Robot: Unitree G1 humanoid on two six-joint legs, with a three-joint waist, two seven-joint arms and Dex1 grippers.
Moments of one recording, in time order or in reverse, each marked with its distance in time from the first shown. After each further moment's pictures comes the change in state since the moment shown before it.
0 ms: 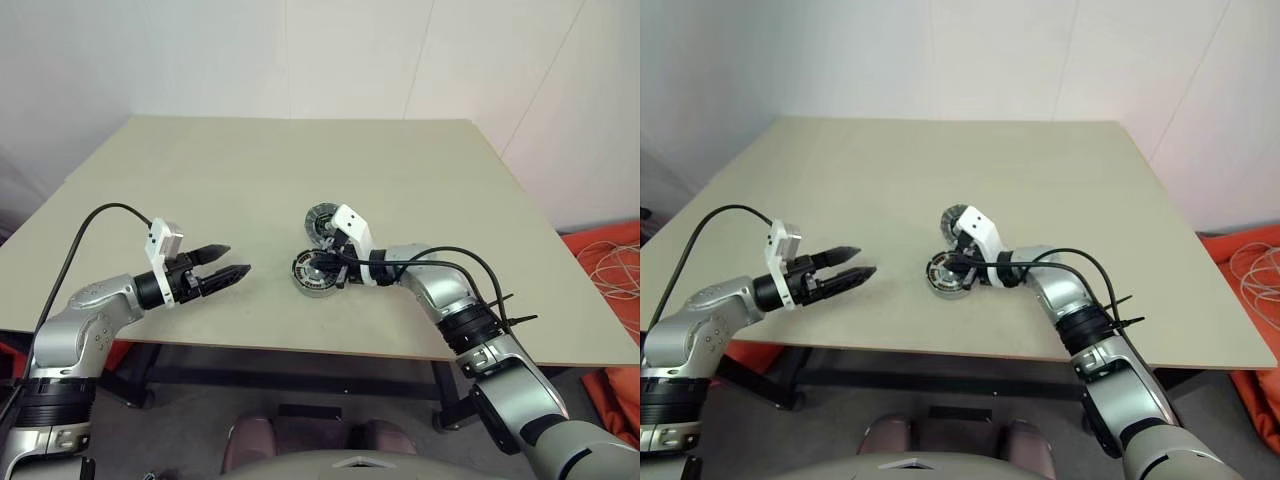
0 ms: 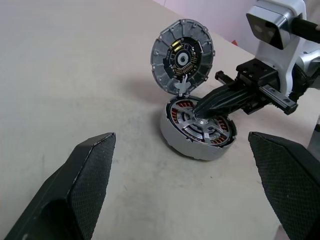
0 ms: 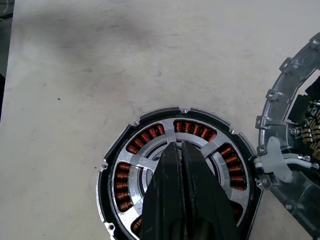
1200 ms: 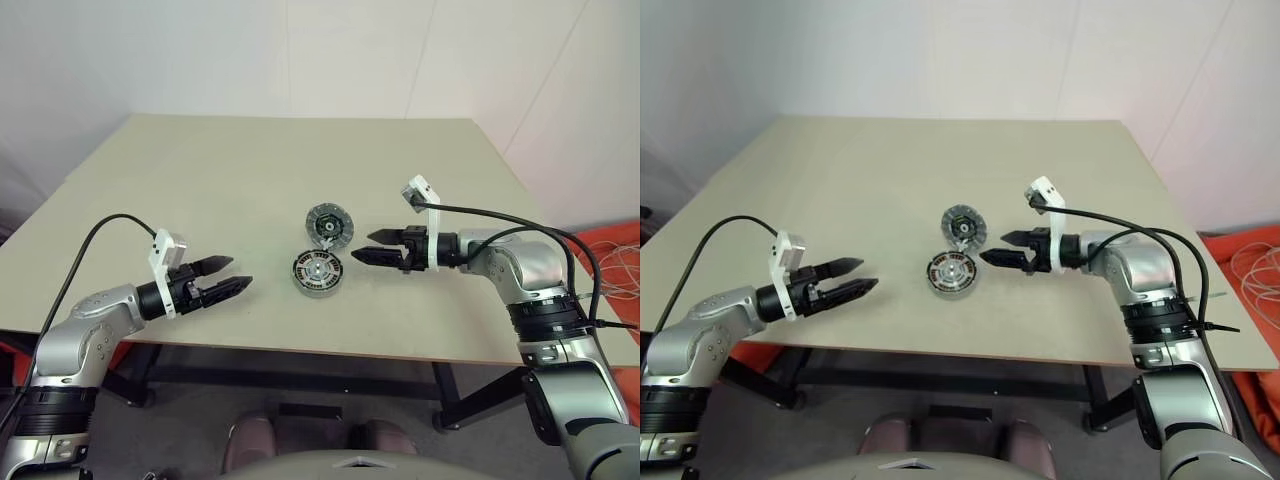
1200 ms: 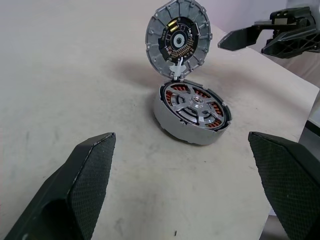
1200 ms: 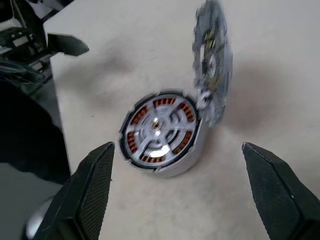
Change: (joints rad) left arm 0.045 -0.003 -0.019 -0.003 0.002 -0.019 -0.013; right arm 0.017 -0.262 -0.236 -0.201 0.290 0.523 0.120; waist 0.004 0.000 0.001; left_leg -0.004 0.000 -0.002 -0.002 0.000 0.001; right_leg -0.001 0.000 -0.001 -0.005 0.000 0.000
